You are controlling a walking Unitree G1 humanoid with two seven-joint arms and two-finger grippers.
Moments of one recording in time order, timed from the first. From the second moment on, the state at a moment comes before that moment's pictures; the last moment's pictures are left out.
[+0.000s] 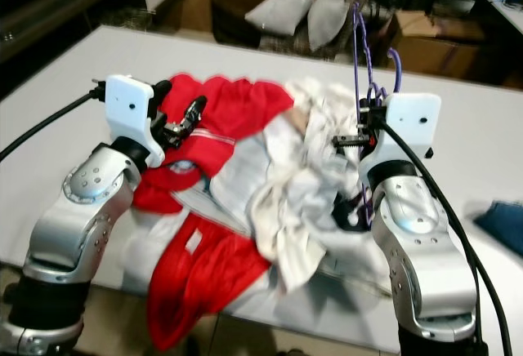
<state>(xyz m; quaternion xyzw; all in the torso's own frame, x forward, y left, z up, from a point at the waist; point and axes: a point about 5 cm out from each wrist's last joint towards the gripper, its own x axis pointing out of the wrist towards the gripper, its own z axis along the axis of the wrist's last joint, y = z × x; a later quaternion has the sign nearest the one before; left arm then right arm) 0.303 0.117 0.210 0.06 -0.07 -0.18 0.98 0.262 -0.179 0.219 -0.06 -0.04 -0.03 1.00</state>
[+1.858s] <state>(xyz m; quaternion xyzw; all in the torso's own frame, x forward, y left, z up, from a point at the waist) 0.285 0.115 0.168 0.02 -0.04 -0.19 0.98 0.235 -0.184 0.182 -0.09 -0.04 -0.01 1.00</state>
